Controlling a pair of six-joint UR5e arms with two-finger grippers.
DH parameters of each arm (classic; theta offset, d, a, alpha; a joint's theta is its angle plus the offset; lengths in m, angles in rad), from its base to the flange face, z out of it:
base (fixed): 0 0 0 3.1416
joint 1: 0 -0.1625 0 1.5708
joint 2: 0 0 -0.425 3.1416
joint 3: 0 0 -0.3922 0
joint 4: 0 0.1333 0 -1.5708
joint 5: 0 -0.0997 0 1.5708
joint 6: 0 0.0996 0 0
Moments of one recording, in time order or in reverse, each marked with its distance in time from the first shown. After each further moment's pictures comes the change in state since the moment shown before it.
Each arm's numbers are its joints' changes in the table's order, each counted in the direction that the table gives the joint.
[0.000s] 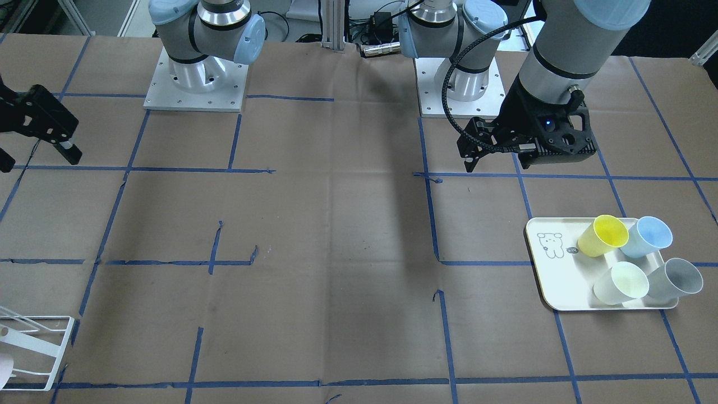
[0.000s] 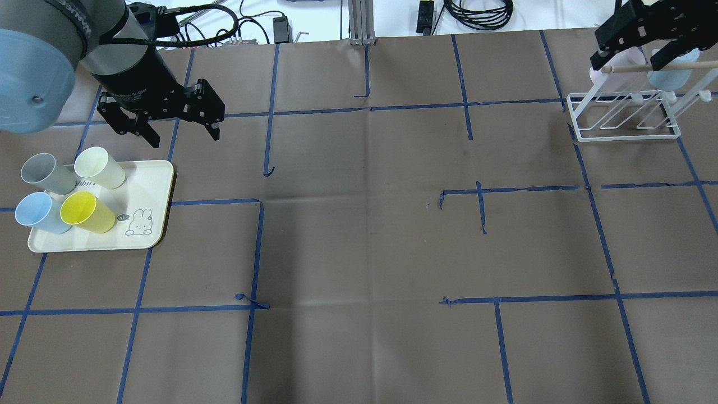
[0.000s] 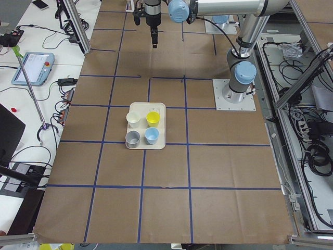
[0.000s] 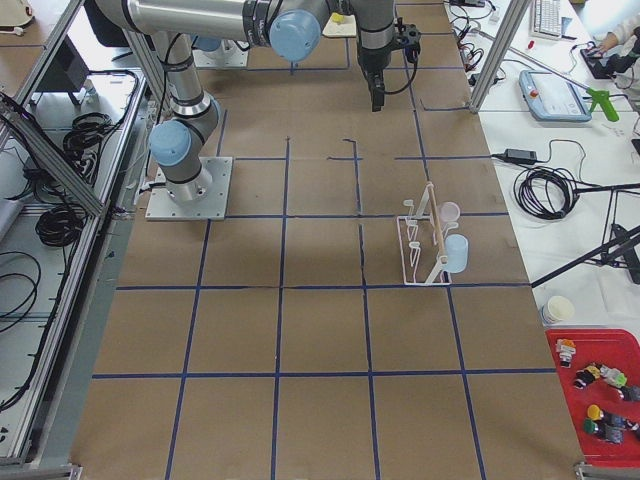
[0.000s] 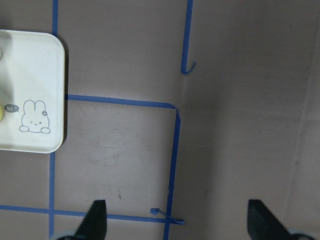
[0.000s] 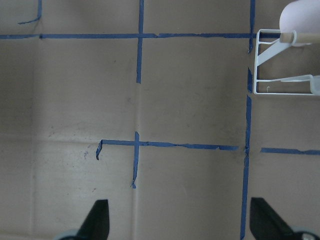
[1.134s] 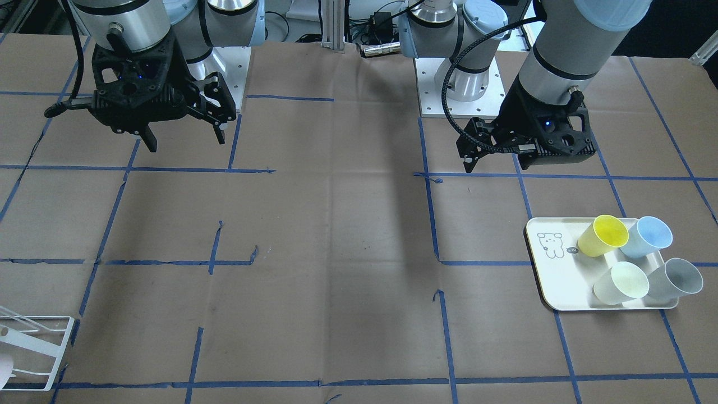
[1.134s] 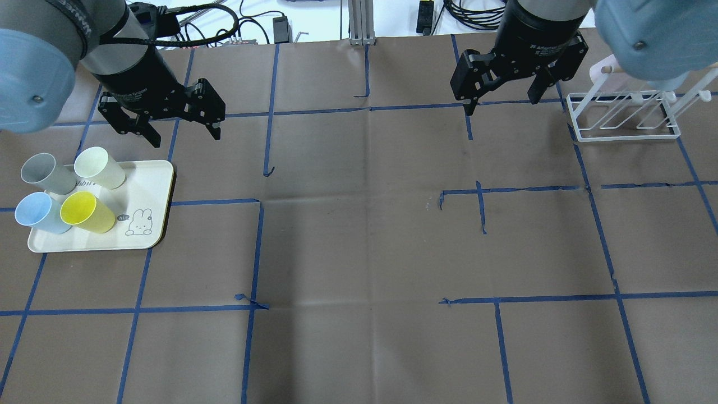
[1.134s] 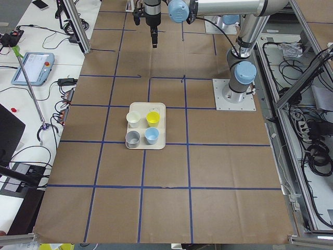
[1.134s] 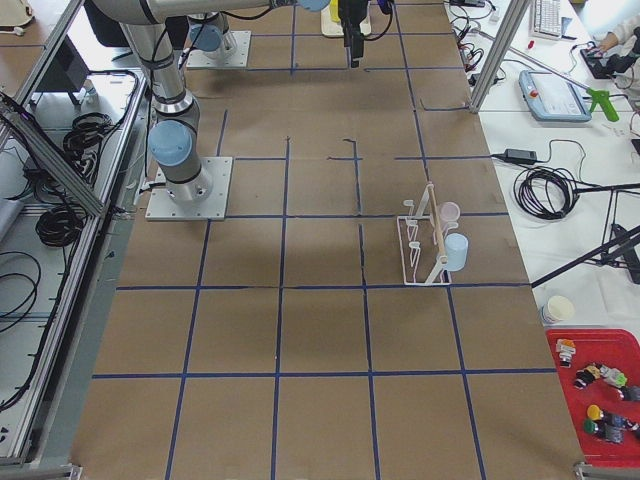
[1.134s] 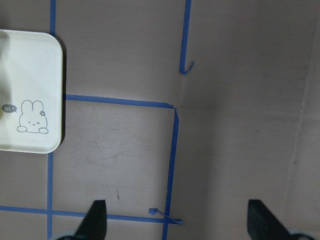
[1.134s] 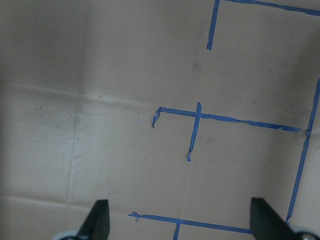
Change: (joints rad) left arm 0.000 0.003 0.003 0.000 0.005 0.002; right arm -0.338 -0.017 0.012 0.024 0.112 0.204
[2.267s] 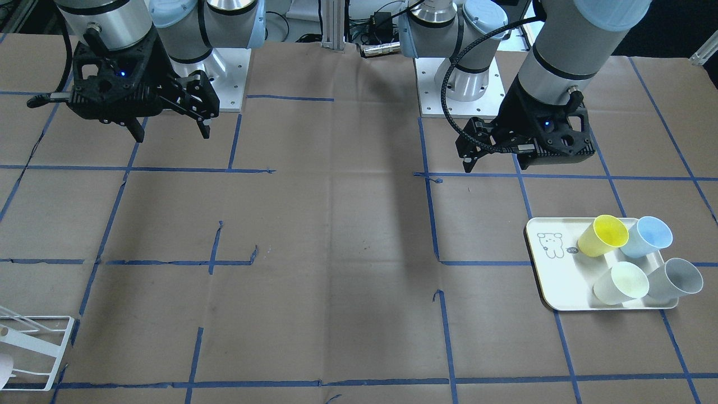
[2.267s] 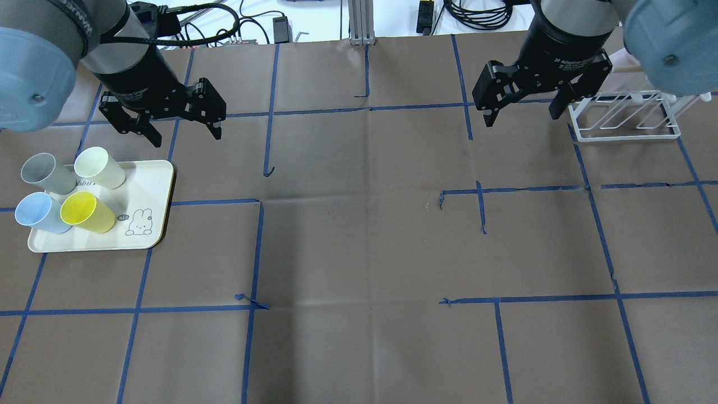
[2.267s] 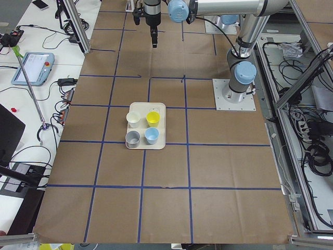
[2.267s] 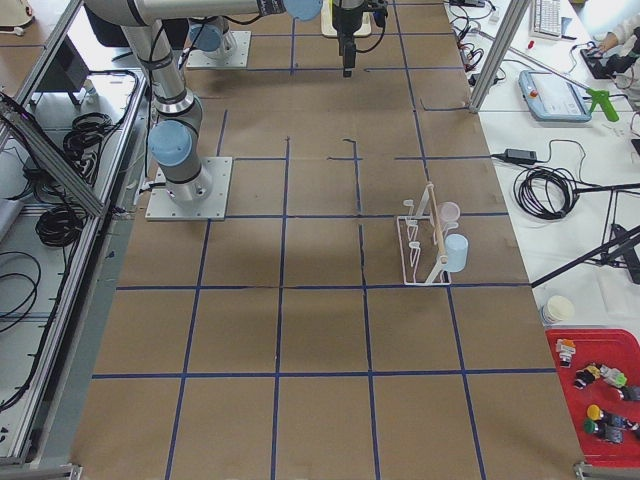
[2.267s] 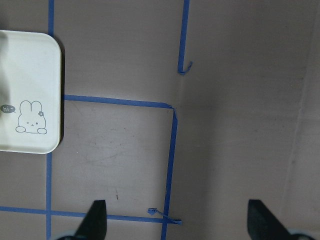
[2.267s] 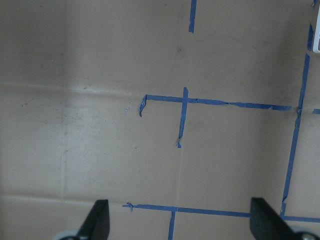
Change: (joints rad) left arm 0.001 0.002 0.003 -0.003 0.002 0.000; right arm 0.054 0.062 0.060 0.011 -0.002 0.010
